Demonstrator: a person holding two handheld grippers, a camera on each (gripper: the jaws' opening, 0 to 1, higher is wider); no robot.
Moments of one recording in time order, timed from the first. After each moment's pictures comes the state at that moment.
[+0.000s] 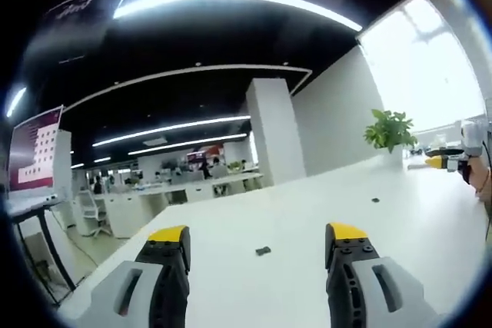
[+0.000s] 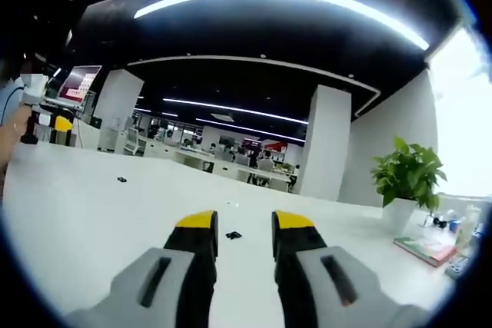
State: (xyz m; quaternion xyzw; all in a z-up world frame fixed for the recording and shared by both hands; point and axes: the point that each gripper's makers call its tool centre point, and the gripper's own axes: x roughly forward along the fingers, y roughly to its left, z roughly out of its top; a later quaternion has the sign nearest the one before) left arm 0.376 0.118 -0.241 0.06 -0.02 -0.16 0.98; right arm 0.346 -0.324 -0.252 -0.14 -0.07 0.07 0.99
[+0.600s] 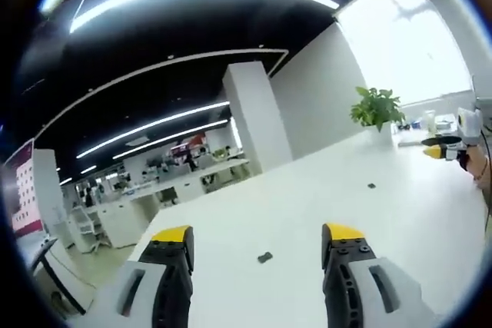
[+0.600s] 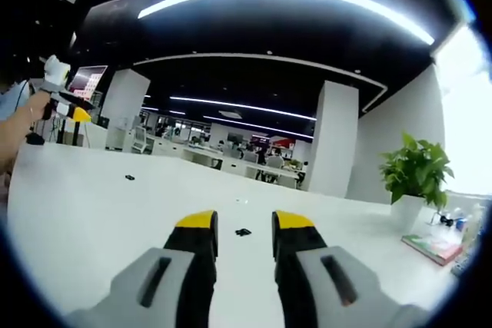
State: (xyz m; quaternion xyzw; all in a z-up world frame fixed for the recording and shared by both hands) left arm 0.409 0.104 -0.217 0.13 0.03 -0.20 0.97; right arm 0.348 -0.315 -0.258 -0.13 -0.06 0.09 0.98
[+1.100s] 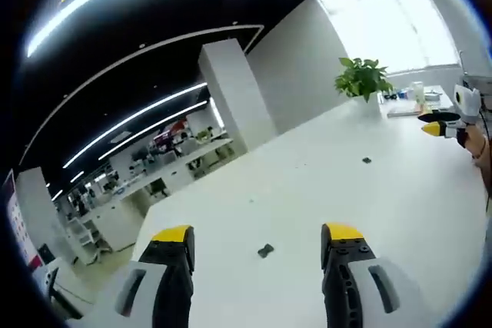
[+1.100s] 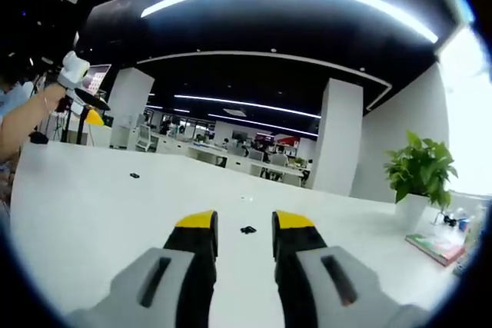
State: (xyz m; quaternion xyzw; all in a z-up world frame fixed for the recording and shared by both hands) left arm 0.438 0.090 -0.222 0.19 0.10 -0.23 0.95; right arm 0.349 -0.310 -0.262 -0.14 -0.05 0.11 0.98
